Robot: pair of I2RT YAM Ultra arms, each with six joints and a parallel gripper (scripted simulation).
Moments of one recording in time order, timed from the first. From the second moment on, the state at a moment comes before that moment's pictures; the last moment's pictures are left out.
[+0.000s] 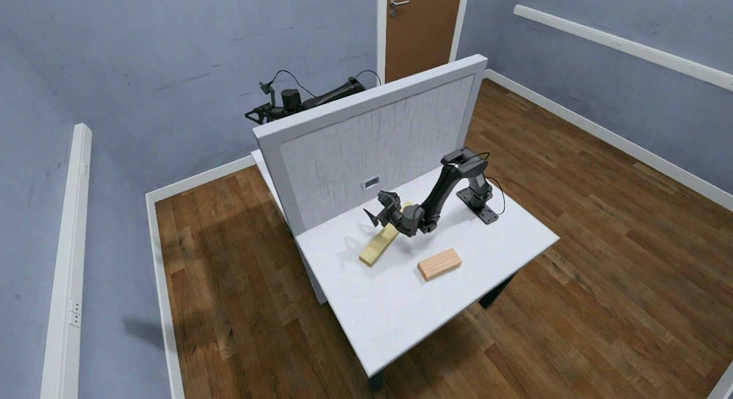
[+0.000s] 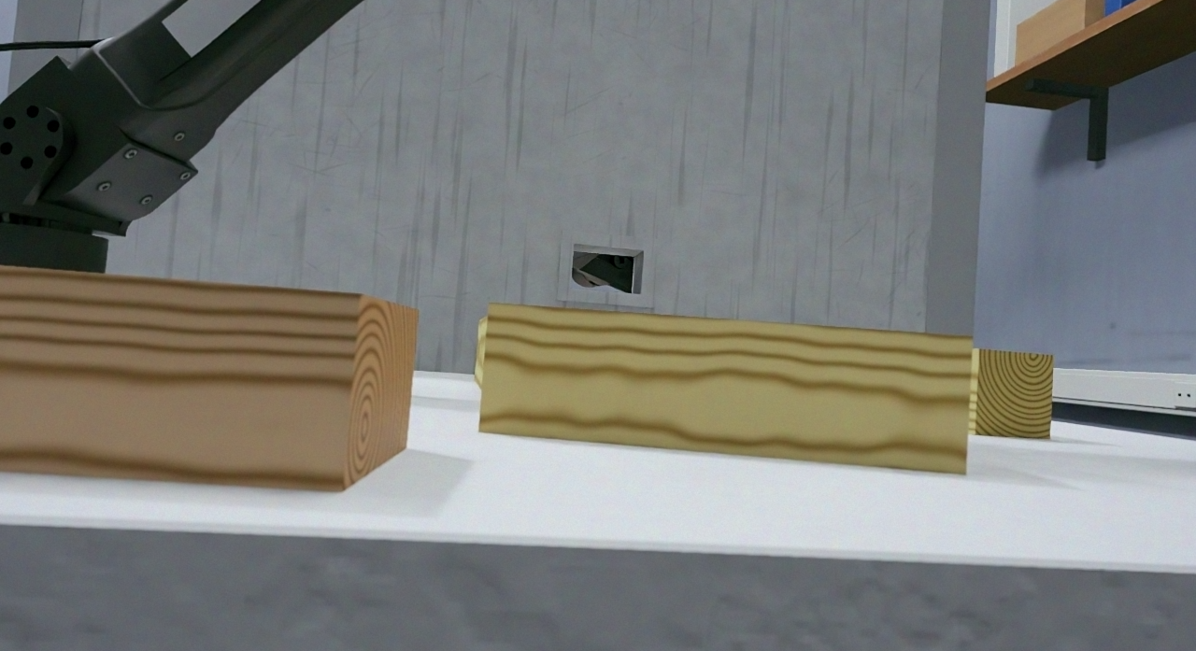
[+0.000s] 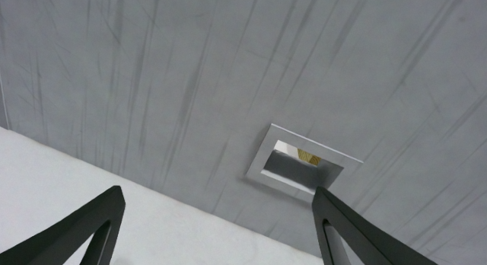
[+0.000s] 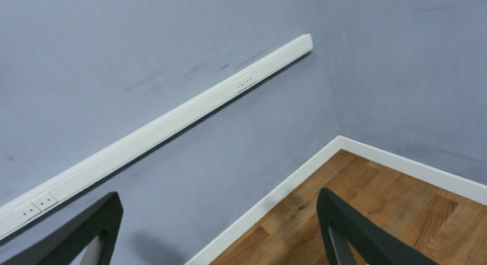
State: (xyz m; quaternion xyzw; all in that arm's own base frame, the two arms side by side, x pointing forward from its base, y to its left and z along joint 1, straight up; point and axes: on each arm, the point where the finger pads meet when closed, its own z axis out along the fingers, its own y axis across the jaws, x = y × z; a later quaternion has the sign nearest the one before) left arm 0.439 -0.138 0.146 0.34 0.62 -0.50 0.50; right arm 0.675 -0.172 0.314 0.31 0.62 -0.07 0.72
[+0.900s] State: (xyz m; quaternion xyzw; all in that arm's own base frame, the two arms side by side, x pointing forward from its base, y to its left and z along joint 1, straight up) left arm 0.445 -0.137 0.146 0.32 0.63 -0.50 0.50; right arm 0.672 -0.169 0.316 0.31 0.62 -0.06 0.72
